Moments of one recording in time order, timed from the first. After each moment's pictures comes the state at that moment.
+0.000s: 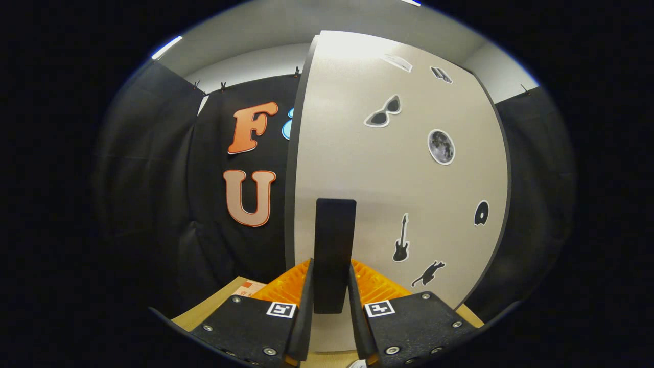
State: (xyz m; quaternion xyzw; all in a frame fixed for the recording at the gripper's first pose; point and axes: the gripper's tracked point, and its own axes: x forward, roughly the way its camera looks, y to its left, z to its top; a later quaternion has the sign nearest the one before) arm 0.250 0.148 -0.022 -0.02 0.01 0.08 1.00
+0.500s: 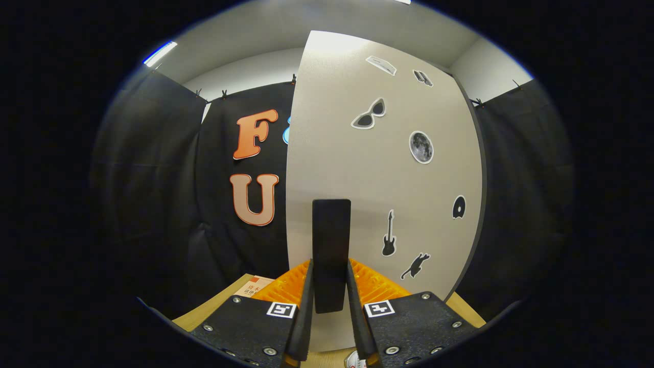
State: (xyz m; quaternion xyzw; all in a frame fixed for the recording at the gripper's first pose) arm 0.217 0.129 -0.019 -0.01 0.01 0.09 1.00
